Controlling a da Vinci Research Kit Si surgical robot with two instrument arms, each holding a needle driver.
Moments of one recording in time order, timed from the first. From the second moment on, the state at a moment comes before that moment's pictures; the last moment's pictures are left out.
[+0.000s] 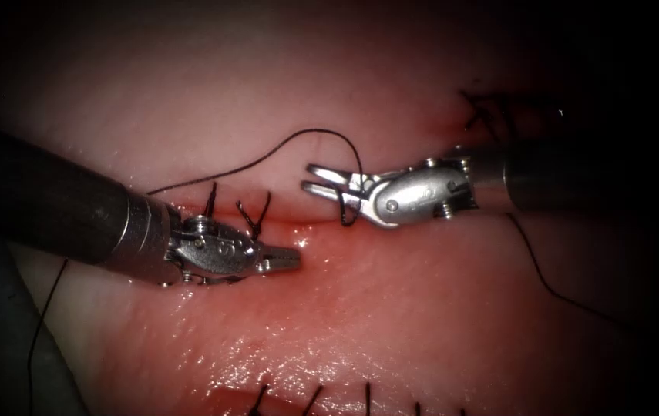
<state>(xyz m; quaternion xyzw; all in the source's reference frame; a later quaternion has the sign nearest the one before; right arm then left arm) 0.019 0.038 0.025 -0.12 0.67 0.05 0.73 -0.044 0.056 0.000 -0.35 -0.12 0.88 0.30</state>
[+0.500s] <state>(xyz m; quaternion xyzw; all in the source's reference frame) 0.018 0.042 0.023 -0.10 0.68 0.05 0.73 -0.044 0.056 0.001 -0.35 -0.12 0.88 0.30</state>
